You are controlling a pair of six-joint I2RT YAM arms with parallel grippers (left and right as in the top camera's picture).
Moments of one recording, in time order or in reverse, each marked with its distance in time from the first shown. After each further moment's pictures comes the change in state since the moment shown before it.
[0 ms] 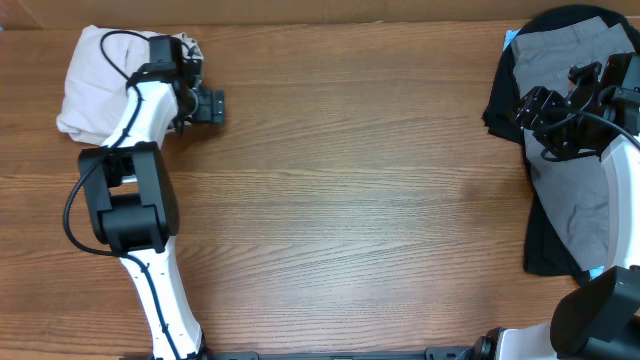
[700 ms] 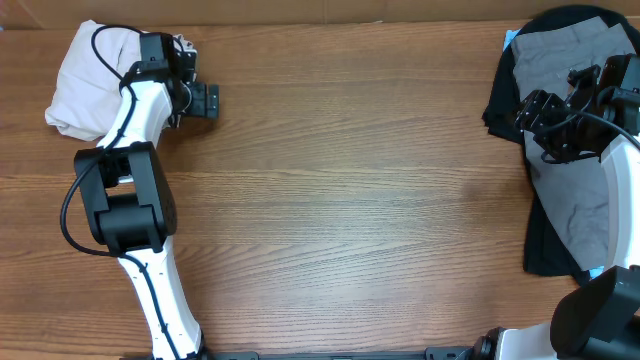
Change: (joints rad) left arm 0.009 0.002 0.013 0.081 0.003 0.058; right arm 0.000 0.000 0.000 -0.024 0.018 -0.001
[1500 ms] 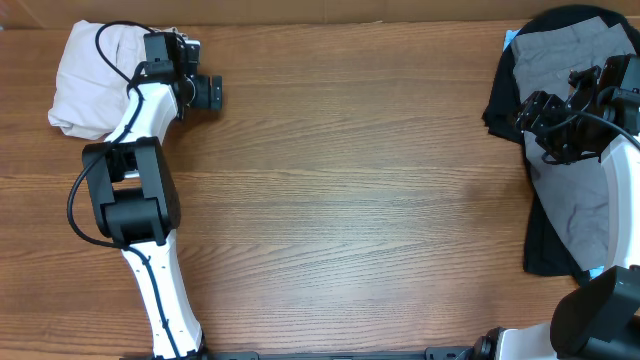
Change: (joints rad) left arm -0.012 0.071 0.023 0.153 0.030 0.003; right arm 0.000 0.000 0.000 -0.005 0.029 0.001
